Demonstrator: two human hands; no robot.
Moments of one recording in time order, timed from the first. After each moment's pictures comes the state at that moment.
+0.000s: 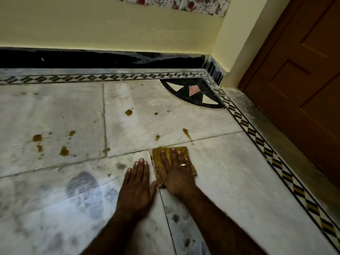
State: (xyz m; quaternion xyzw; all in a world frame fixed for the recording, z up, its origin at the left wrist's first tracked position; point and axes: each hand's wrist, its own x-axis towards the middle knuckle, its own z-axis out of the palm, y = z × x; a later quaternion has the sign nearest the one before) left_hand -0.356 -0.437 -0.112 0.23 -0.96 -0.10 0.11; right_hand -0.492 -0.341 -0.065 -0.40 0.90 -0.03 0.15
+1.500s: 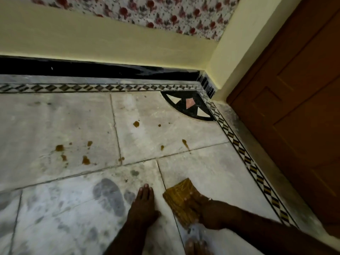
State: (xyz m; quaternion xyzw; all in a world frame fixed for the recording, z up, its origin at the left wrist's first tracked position) left_hand -0.312 -0.441 -0.036 0.22 -0.89 -0.30 -0.26; right_hand -0.462 -0.240 0.063 -0.47 0.75 0.22 0.41
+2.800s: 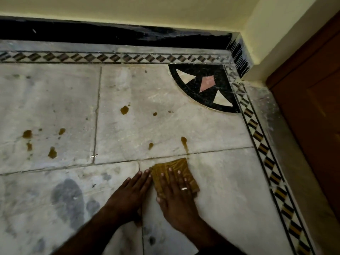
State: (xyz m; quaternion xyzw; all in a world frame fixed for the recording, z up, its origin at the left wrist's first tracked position) left_hand -0.413 -0.456 -0.027 0.13 -0.93 -0.22 -0.28; right_hand -0.531 -0.286 -0.048 -0.50 0.85 -0.04 0.12
